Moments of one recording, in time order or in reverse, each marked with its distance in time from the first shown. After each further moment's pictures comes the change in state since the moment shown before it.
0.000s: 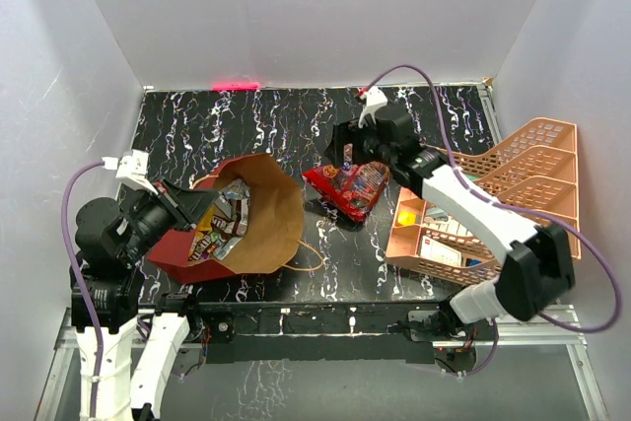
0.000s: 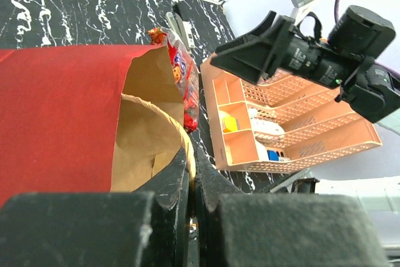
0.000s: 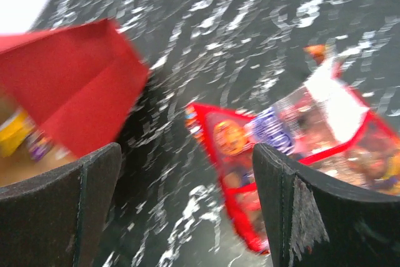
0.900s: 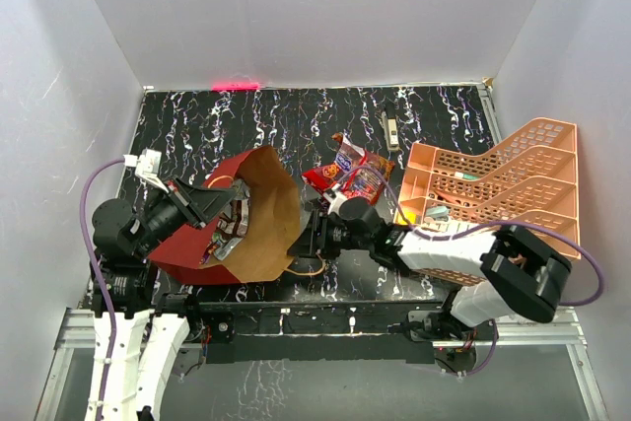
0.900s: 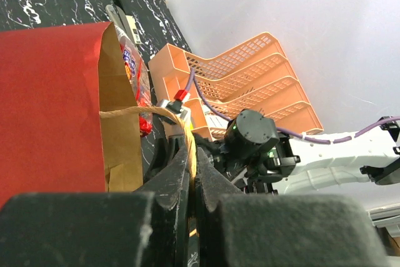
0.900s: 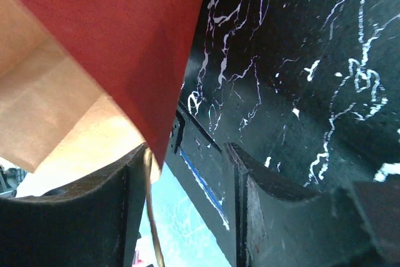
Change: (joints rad) left arm -0.007 -0.039 -0.210 0.319 0.169 -0.185; right arm 0.393 -0.031 -0.566 0.497 -0.169 0.796
